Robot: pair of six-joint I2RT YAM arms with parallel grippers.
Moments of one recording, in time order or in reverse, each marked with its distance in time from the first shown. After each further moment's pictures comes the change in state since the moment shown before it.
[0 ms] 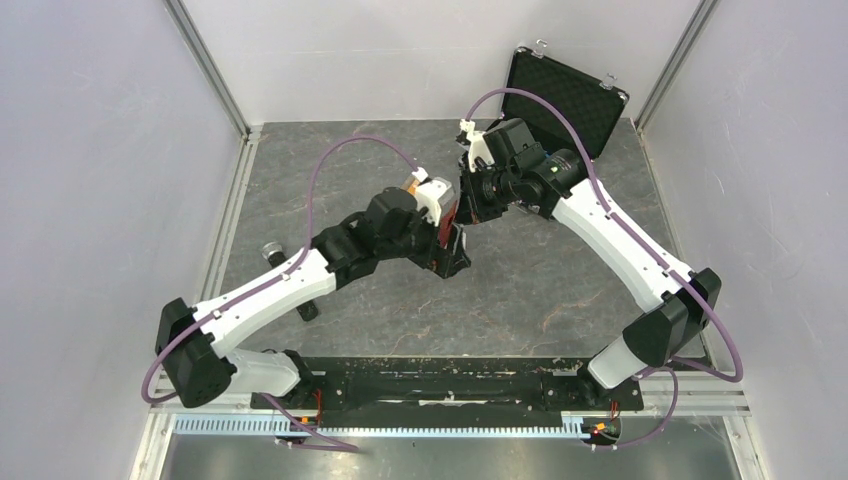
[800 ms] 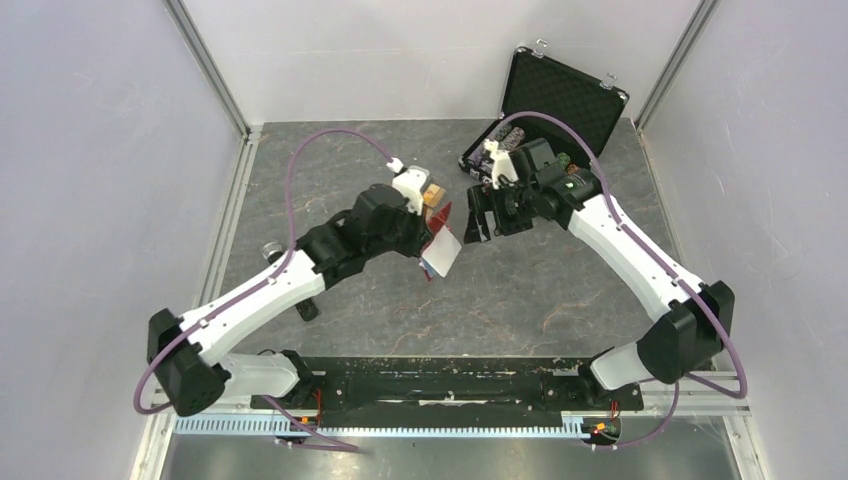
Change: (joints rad) left arm -0.016 -0.011 0.006 -0.041 -0.299 0.014; right arm -0.086 -0.078 -0.219 0.080 -0.047 -0.056
